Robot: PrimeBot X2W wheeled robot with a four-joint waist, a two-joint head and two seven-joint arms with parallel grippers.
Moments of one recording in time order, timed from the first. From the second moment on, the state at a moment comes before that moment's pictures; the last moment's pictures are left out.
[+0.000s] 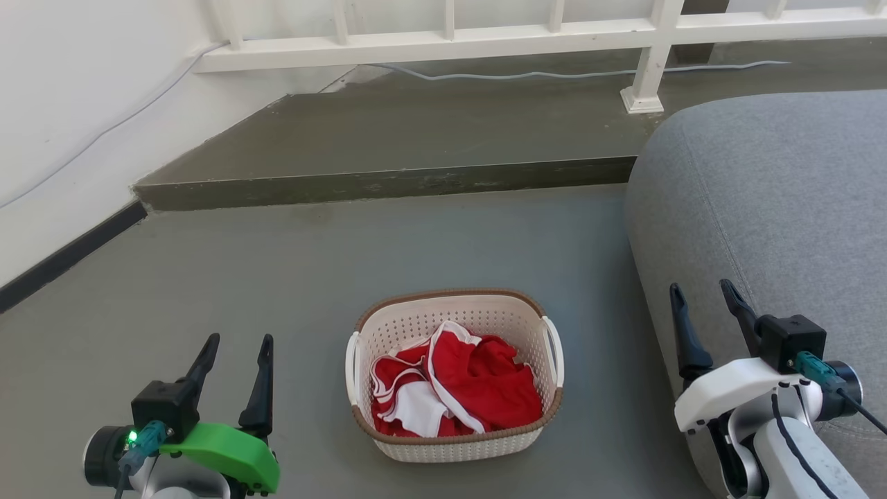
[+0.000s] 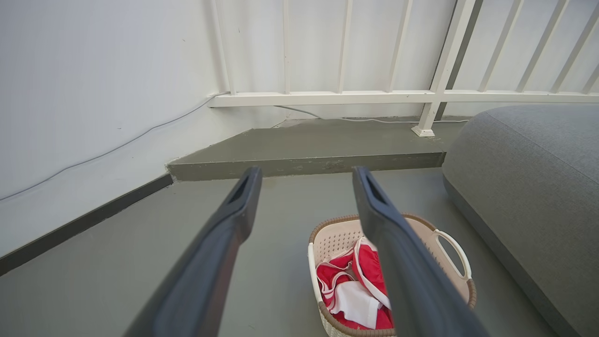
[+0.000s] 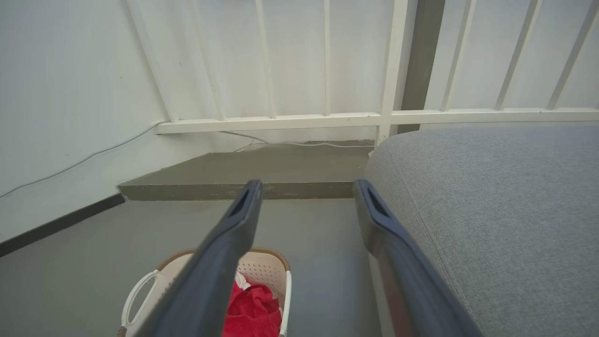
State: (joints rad) left arm -0.06 0.20 -0.32 0.25 -0.42 0.02 -0.25; right arm -0.07 -0.17 0.24 0.32 0.26 -0.08 -0.25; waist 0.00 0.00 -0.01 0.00
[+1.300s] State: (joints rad) left arm -0.17 0.18 -0.29 0.21 -0.42 0.03 -0.25; right arm -0.16 -0.13 0.22 0.30 0.24 -0.08 -0.25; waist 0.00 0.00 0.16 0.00
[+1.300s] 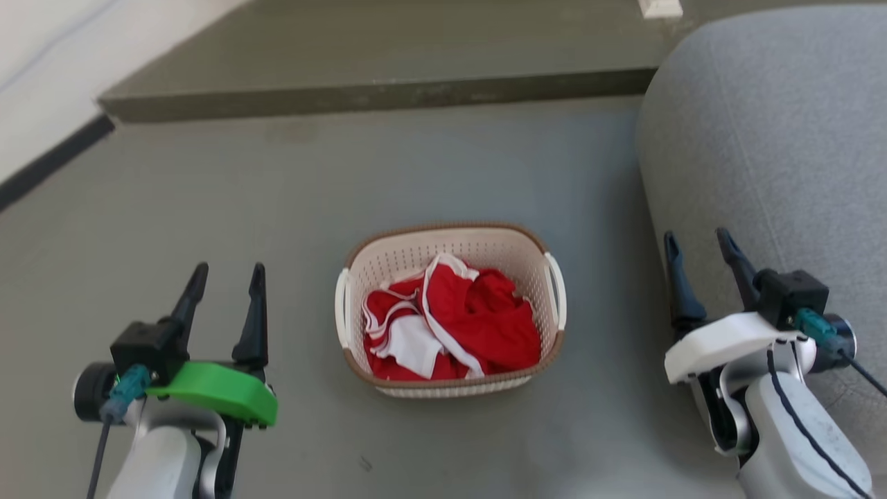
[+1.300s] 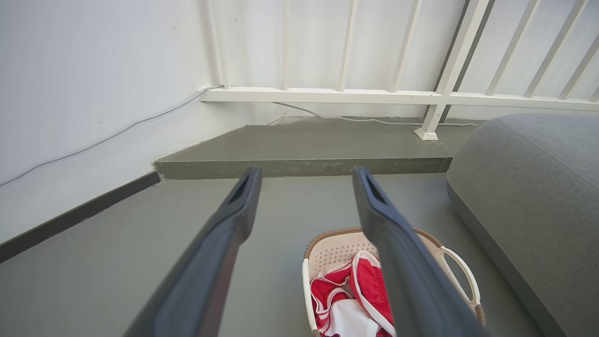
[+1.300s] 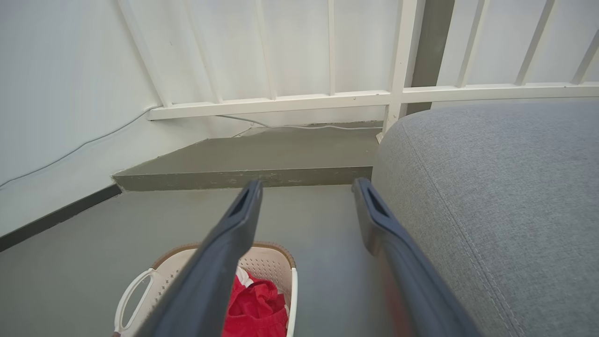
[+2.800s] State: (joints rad) left arm -0.68 0.14 -0.30 0.45 -0.46 -0.09 -0.24; right arm -0.65 -0.13 0.24 0.49 0.19 -0.03 -0.25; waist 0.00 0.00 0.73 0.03
